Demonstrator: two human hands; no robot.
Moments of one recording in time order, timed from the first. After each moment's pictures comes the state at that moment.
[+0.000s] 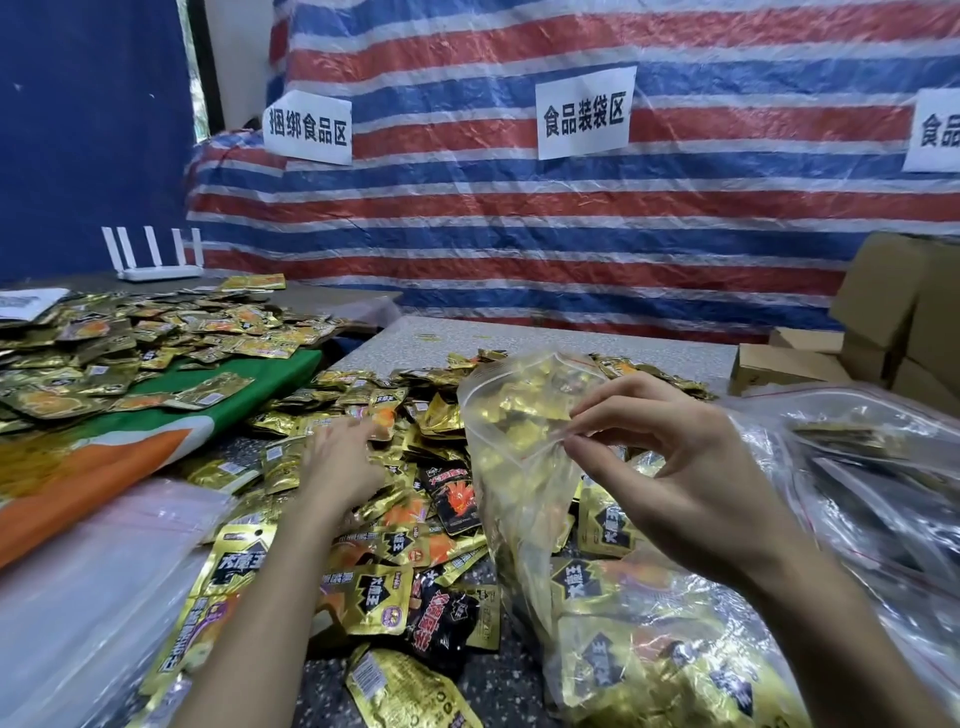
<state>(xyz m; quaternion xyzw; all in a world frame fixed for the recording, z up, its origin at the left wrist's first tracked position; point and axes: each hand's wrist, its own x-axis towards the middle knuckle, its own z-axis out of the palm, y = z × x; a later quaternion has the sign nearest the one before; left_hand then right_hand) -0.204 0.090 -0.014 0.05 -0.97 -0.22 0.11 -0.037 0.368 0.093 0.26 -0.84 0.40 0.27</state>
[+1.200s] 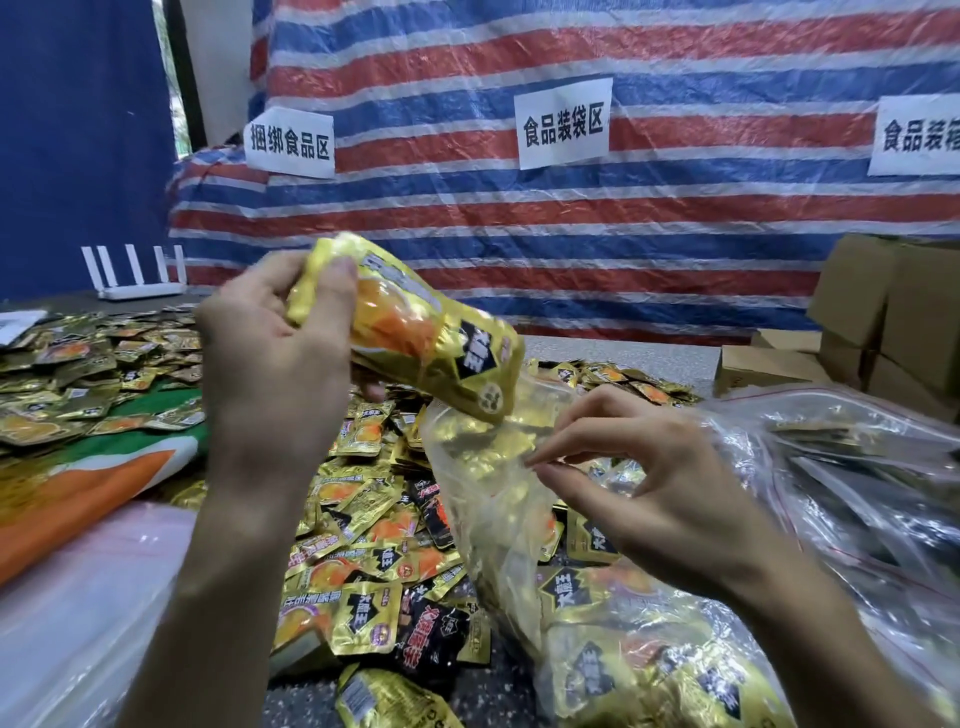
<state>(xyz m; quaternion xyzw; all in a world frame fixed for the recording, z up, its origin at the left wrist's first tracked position) -0.048 0.145 0.144 -0.13 -0.66 -0.59 0.45 -0.029 0.369 0.100 0.29 -0.85 0.36 0.25</state>
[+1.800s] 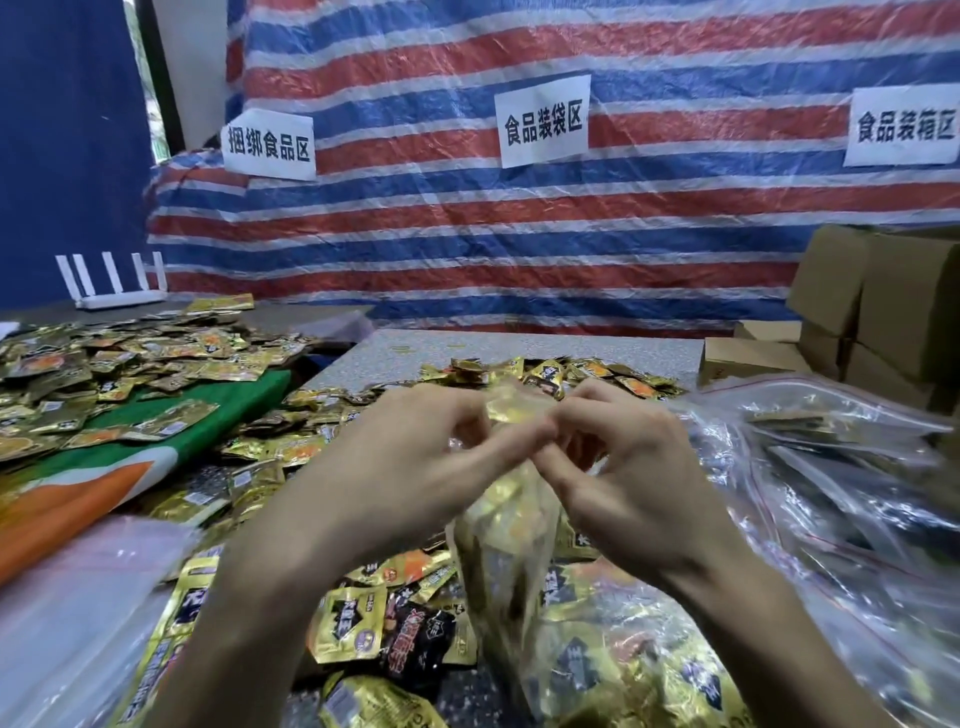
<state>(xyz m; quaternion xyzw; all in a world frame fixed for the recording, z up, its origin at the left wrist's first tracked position) -0.047 0.176 0.123 -0.27 -0.90 -0.30 0.14 -0.036 0.363 0.094 0.24 -0.84 0.33 0.35</state>
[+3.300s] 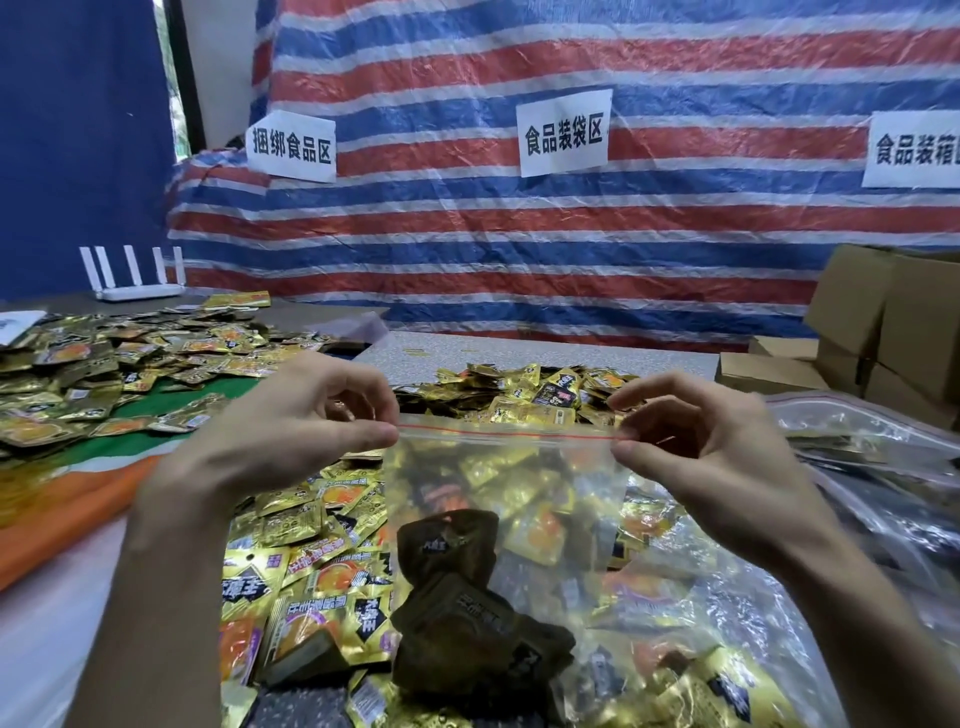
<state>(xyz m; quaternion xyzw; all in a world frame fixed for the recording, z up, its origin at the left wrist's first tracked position) -0.077 0.083 0.131 -0.25 -0.89 -0.37 0.10 -0.034 0.389 0.107 0.16 -0.83 0.49 0.23</state>
